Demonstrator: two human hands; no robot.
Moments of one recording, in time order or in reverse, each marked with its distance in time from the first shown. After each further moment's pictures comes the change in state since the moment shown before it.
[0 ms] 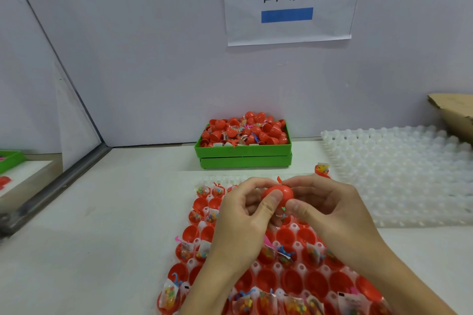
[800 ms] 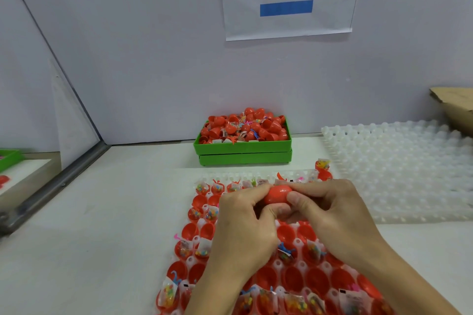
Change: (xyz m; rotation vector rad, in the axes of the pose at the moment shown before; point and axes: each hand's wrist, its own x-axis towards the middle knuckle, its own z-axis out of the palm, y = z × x) left_hand -0.002 -0.004 0.004 0.489 0.091 0.249; right_hand 0.003 0.001 0.005 -0.140 0.003 -0.068
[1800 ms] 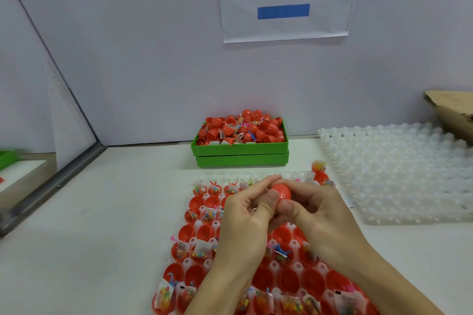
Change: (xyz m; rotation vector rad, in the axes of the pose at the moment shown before) left_hand 0.000 0.003 0.013 -0.796 -0.037 -0.444; right_hand -0.001 0.011 0.007 0.140 -0.079 -0.007
